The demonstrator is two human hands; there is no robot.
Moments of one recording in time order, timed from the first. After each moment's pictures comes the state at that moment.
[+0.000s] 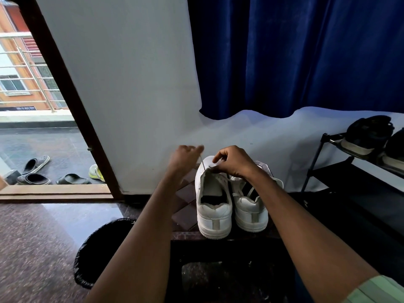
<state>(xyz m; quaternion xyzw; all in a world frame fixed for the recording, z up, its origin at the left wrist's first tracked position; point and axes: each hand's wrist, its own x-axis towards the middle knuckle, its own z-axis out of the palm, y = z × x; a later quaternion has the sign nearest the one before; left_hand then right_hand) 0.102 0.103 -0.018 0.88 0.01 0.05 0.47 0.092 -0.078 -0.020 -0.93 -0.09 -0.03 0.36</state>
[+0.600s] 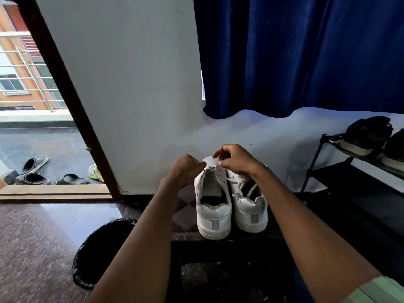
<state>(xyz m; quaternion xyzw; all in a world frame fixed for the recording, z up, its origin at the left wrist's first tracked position) 0.104 0.103 -0.032 0.95 0.02 -0.05 0.31 0.092 -0.087 -0.015 -0.90 -0.10 0.00 0.42</state>
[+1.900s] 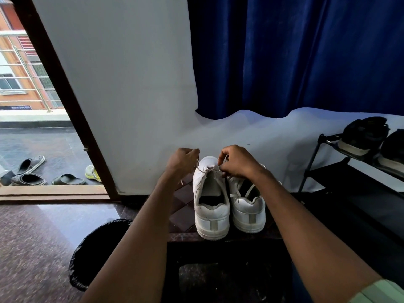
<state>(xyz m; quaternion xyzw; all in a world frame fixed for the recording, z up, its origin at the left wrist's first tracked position) 0.107 0.103 -0.025 0.88 0.02 0.03 0.48 0.079 -0.084 -0.007 -0.94 -0.06 -0.02 0.32</state>
